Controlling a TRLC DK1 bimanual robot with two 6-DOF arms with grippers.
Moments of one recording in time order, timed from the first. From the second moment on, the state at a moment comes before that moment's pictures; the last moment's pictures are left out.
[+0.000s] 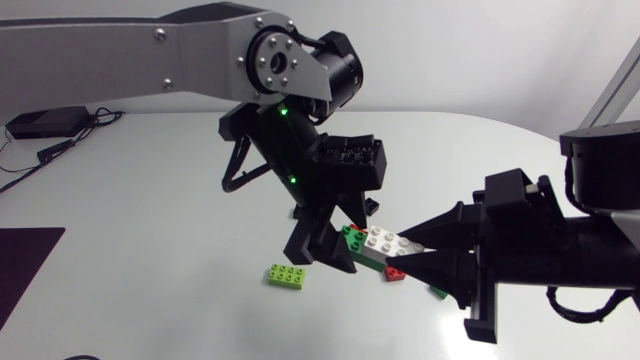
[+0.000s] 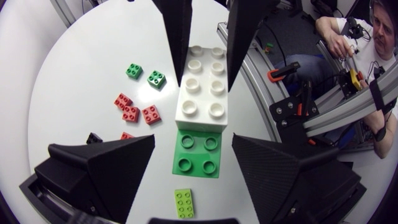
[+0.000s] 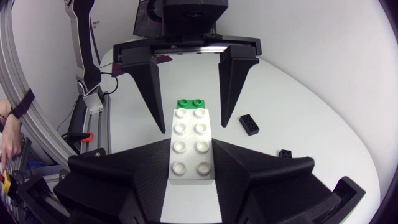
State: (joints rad) left arm -0.78 1.82 1.65 -1.13 0.48 1.06; right arm 0.43 0.80 0.64 -0.40 -0.61 -0.38
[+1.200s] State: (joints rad) left arm -0.78 1.83 1.56 -1.06 0.46 1.13; right arm 0.20 0.87 0.67 -0.43 -0.87 -0.32
